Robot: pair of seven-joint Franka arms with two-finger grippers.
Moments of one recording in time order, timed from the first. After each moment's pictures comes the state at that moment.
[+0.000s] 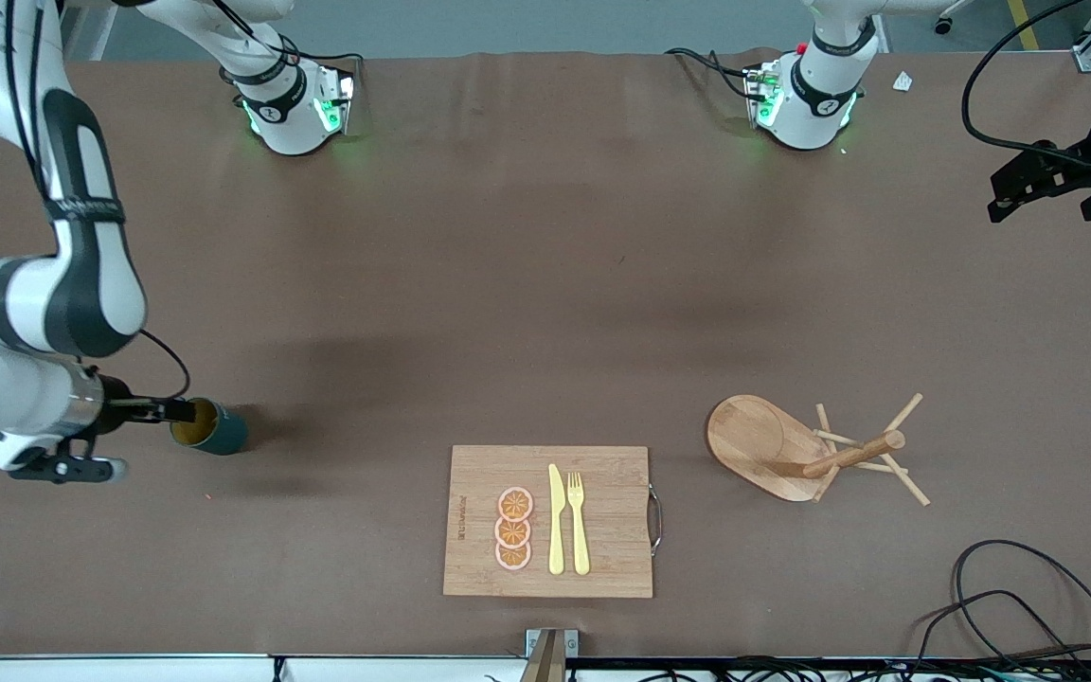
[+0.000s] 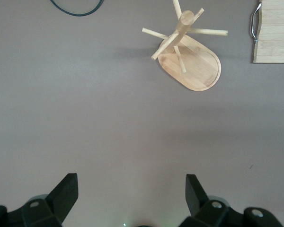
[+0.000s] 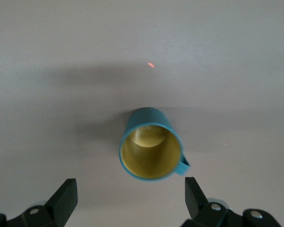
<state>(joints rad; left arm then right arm) -0.04 -0.07 -0.01 -1.56 0.03 1.50 -0.04 0.02 0.56 -0.06 -1.50 0.03 1.92 -0.01</state>
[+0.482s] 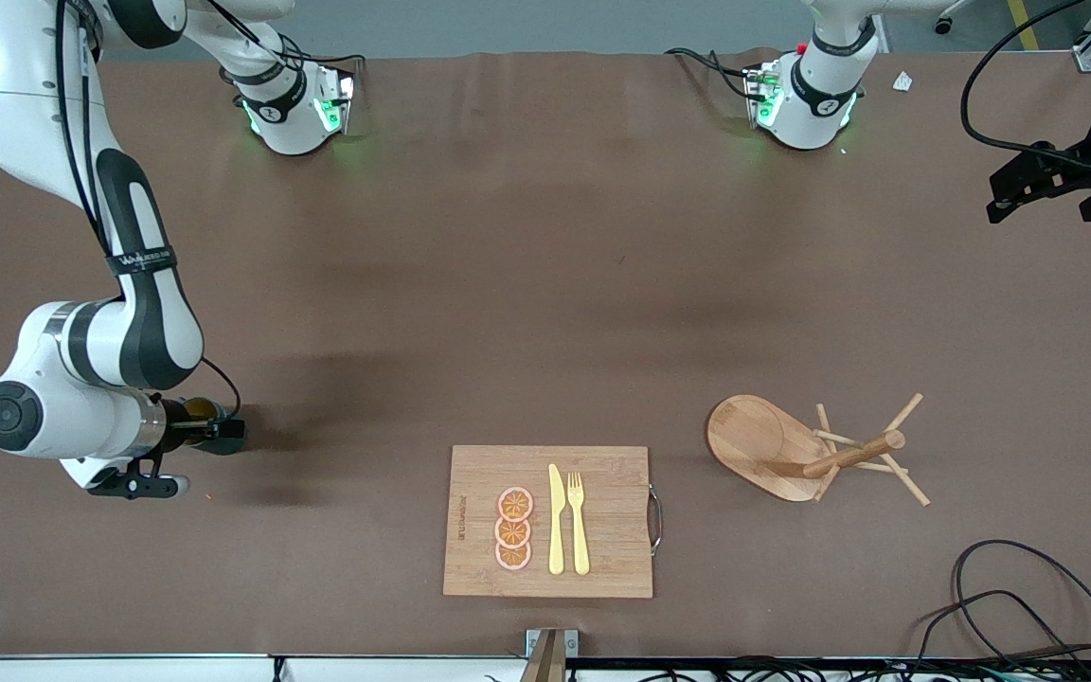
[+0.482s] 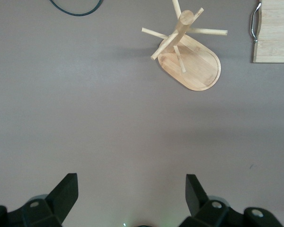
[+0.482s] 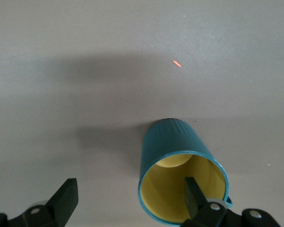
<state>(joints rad) -0.04 -0.07 -0.01 -1.56 0.03 1.50 -0.04 0.04 0.65 -0.06 -1.50 0.07 1.99 -0.01</state>
